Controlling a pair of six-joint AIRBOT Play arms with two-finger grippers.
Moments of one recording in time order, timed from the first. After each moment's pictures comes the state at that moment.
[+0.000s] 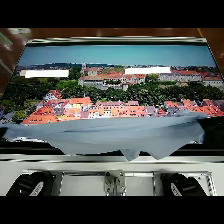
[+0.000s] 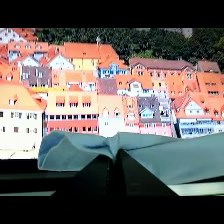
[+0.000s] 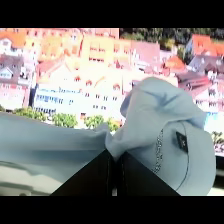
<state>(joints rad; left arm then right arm) -0.26 -0.33 1.14 1.55 -1.51 -1.85 0.19 -0.59 1.36 -1.53 1.68 1.61</state>
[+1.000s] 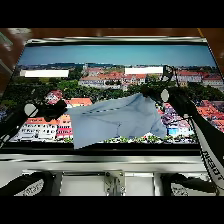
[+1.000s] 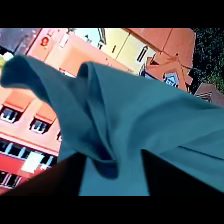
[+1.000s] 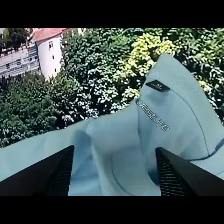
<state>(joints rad) -0.09 -1.18 0.78 1.25 -0.68 -2.08 0.20 -1.44 1.09 -1.49 0.53 1.98</state>
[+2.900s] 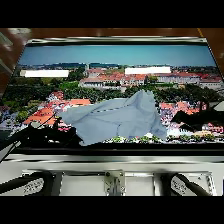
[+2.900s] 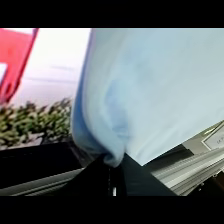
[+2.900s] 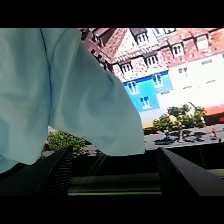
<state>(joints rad) 0.02 -1.31 0.45 0.64 -0.93 -1.35 -0.38 -1.19 0.88 -1.21 1.25 1.41</state>
